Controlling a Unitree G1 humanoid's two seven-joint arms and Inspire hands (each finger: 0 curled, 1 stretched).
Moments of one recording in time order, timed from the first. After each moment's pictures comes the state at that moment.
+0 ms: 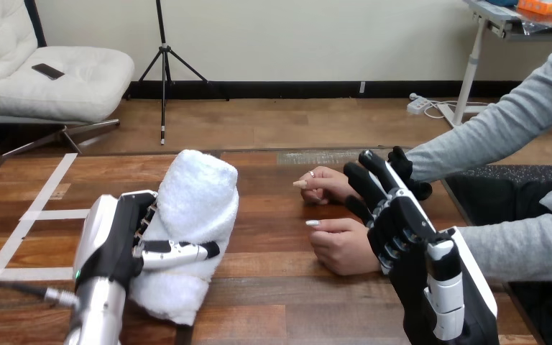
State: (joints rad) left arm -0.03 0.30 -0.10 0.19 0.30 0.00 0.18; right arm 0.38 -0.14 0.12 -0.17 0.27 -0.51 0.37
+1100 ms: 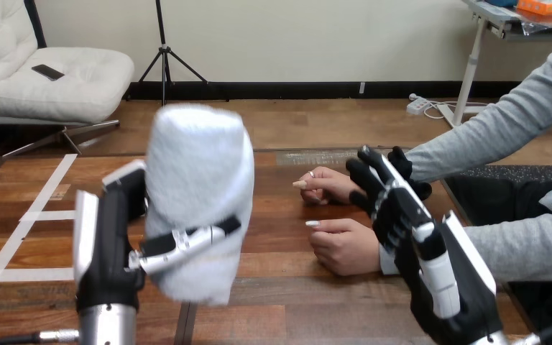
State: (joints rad) left arm 0.15 0.14 -0.04 -0.03 0.24 -0.44 0.29; right arm 0.26 -0.19 0.08 -0.11 0.23 -0.47 0.38
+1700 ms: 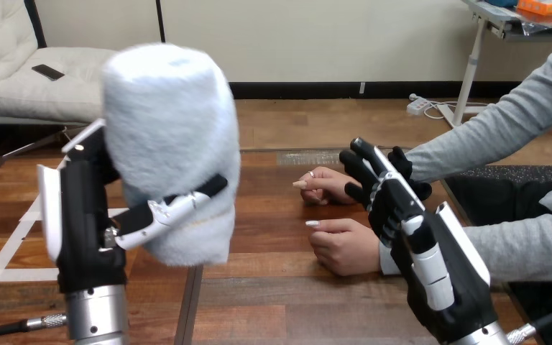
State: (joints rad) left arm 0.08 0.08 0.02 0.02 0.15 -0.63 0.29; right arm 0.23 -0.19 0.07 -0.07 0.20 -0.48 0.39
